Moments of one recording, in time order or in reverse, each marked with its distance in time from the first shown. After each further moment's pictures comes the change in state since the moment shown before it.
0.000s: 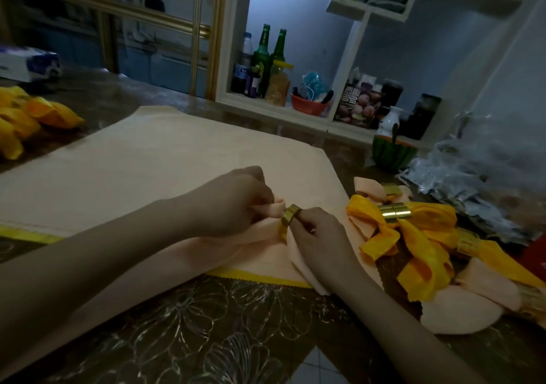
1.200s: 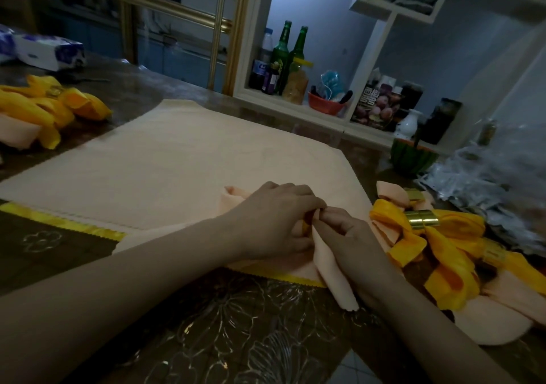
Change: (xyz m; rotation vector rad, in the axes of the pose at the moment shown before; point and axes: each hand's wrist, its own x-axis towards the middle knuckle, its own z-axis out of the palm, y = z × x) left_hand -0.011 0.007 0.014 0.084 0.109 0.169; right_hand -0.002 -0.014 0.003 0.417 -0.094 0.061
